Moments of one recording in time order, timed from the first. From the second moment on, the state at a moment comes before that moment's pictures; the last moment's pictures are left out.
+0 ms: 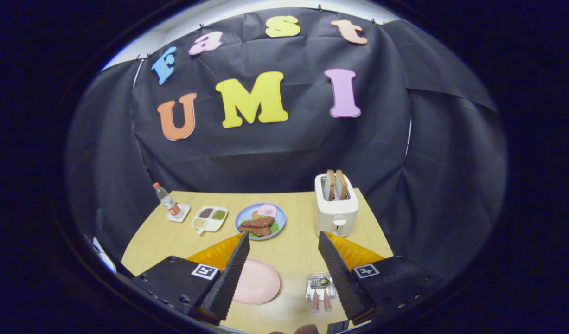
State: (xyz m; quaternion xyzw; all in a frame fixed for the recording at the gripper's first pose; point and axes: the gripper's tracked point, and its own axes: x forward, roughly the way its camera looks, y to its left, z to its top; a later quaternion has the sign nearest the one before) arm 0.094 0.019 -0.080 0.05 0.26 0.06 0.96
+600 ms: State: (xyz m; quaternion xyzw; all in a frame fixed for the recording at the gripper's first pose) arm 0.052 -0.008 -0.035 0.07 0.14 0.02 0.99
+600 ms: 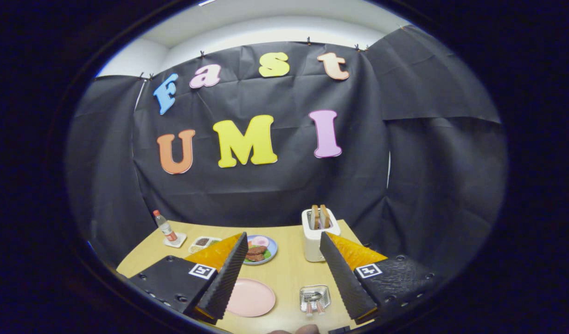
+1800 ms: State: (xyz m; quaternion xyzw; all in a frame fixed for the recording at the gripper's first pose) arm 0.041 -0.039 0.007 0.06 0.09 0.01 0.99
